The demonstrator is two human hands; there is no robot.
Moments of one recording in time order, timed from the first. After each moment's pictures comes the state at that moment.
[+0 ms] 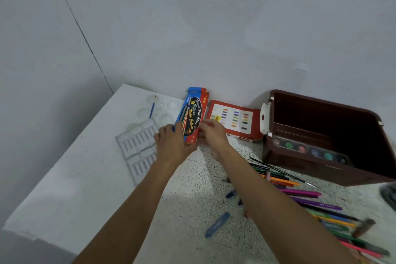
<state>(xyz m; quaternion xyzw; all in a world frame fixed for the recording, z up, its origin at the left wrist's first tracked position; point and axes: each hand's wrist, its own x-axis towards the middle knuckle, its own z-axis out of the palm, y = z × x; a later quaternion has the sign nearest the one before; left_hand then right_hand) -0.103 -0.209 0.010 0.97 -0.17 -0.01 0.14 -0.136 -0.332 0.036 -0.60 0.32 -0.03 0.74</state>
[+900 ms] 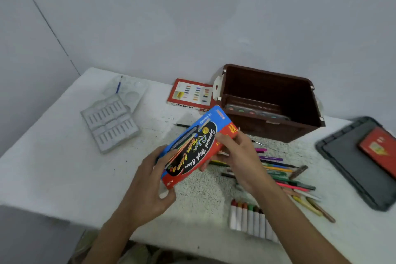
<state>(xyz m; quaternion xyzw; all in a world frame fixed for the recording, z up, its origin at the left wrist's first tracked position) -0.310 -0.149 0.024 0.84 -0.38 -0.03 0.37 -0.376 -0.375 0.100 -0.58 0.26 -0.08 0.76</state>
